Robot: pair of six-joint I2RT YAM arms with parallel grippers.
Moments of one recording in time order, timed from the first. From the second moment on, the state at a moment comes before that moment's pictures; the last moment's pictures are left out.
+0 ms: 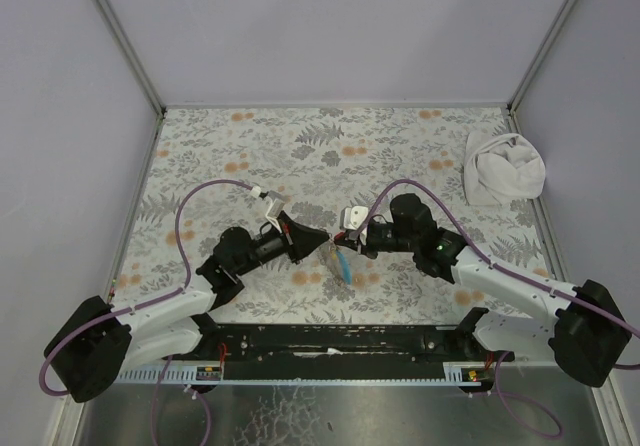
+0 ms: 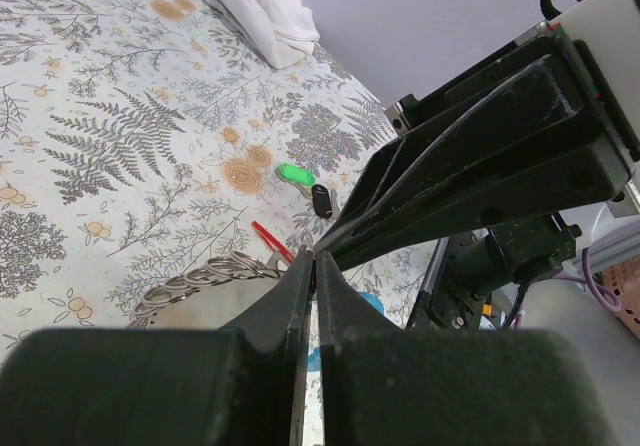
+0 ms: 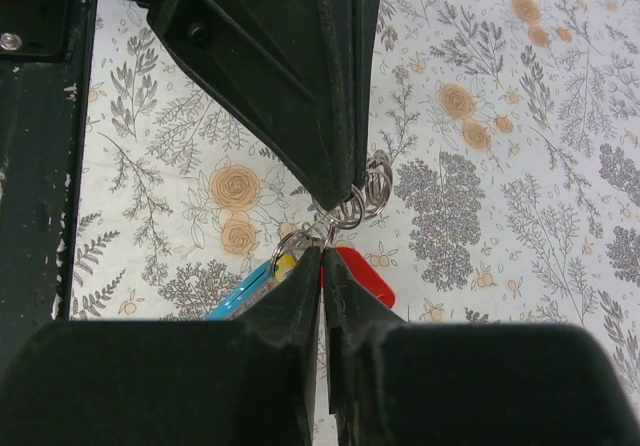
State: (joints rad) left arm -0.74 1.01 0.28 0.76 0.29 -0.58; right arm 0.78 1.13 0.65 0.07 -0.54 -0.46
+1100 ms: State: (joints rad) left arm -0.74 0.97 0.29 0.72 0.31 -0.54; right arm 0.78 1.14 0.67 0.04 -0.54 -0.49
